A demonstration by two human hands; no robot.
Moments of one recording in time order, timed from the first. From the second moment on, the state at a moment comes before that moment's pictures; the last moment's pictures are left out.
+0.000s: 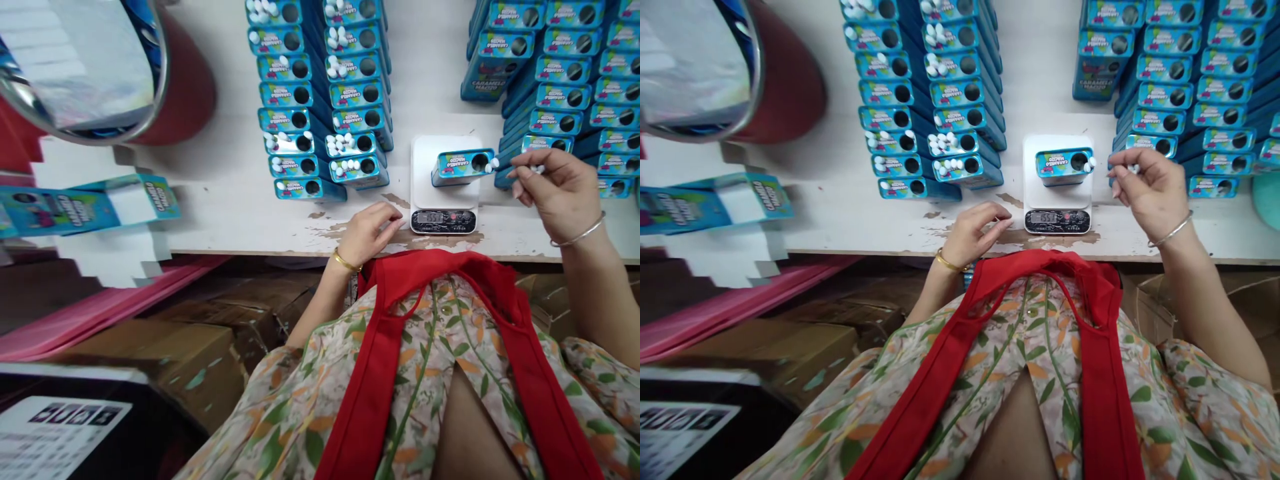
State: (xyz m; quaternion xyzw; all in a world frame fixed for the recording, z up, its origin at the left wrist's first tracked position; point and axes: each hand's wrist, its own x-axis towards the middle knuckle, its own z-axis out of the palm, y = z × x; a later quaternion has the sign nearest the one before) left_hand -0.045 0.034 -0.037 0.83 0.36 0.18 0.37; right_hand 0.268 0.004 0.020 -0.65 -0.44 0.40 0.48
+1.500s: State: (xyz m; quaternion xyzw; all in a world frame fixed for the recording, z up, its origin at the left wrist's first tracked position) left_hand 0.018 0.077 -0.003 0.87 0.33 0.25 0.28; right_hand 0.246 0.013 0.010 -0.63 -0.65 0.24 0.34
